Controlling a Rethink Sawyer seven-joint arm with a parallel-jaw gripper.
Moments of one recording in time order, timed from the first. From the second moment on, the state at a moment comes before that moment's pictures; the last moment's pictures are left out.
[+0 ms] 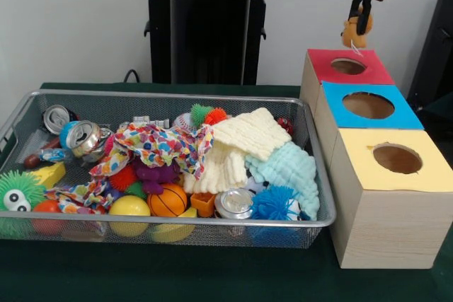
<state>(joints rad) 0.44 -0.85 -0.38 2.10 0.58 0.41 2.35</state>
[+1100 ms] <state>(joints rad) 0.27 -0.78 -0.25 2.15 0.58 0.17 2.35</state>
